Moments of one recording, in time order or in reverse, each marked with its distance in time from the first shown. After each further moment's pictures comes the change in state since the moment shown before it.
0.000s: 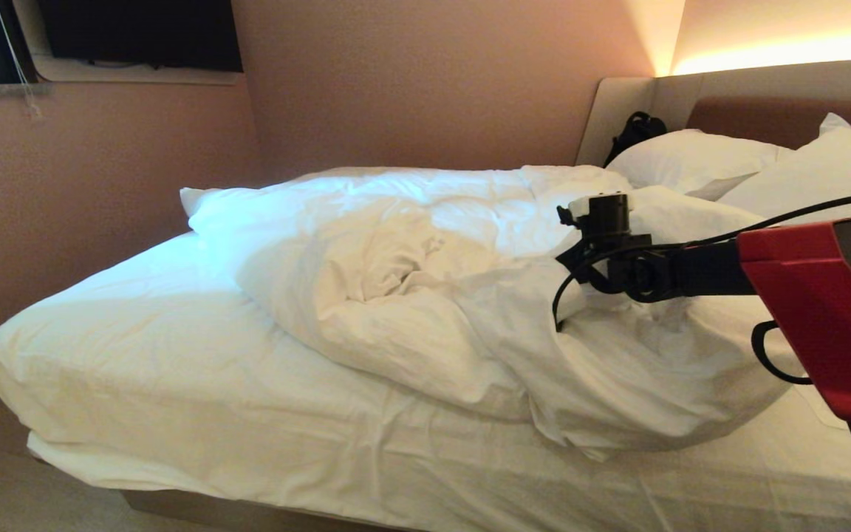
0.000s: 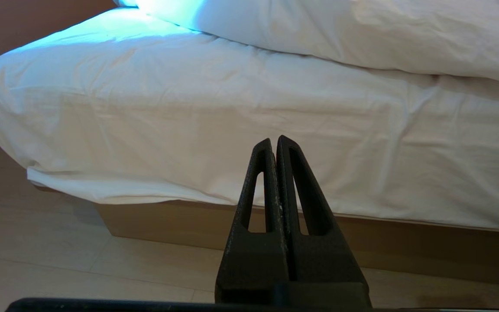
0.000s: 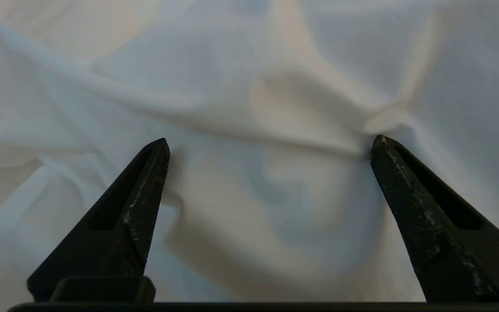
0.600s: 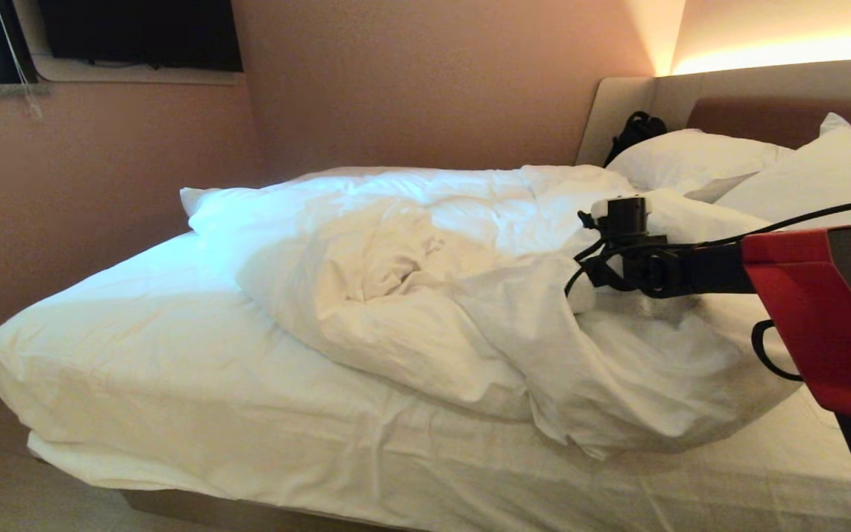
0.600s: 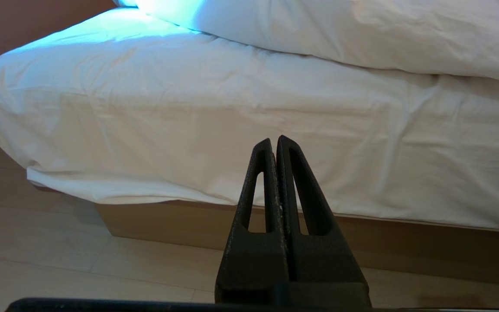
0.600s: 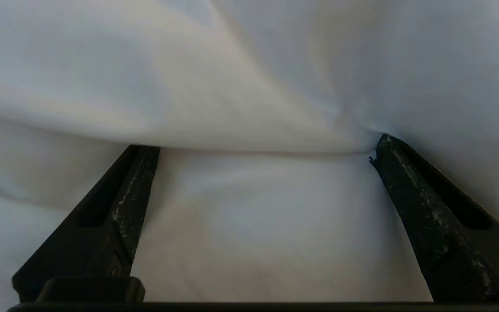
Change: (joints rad) left arm 0.000 0.000 0.000 0.000 -0.001 0.000; right arm -0.089 0.053 -0.078 0.042 -0.094 -0.065
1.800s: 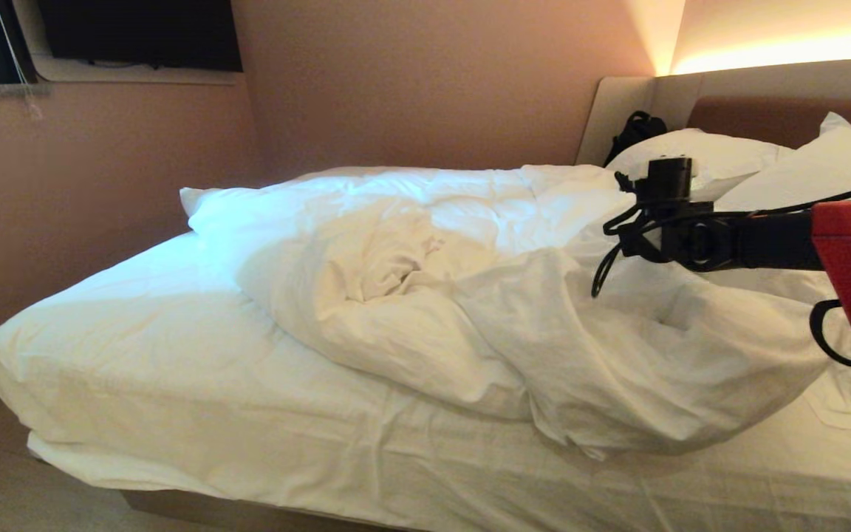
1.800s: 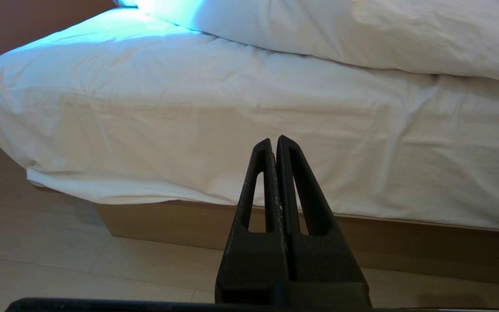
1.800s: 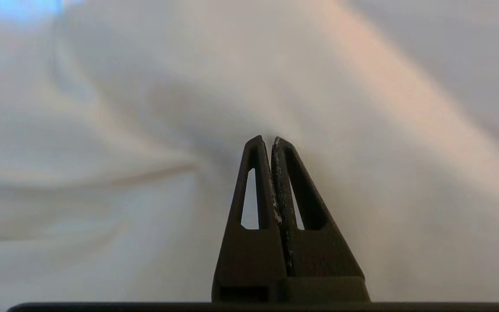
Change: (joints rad) left arm 0.000 0.000 0.000 0.000 0.000 0.000; right arm -0.026 -0.146 0.042 0.002 -0.048 0.040
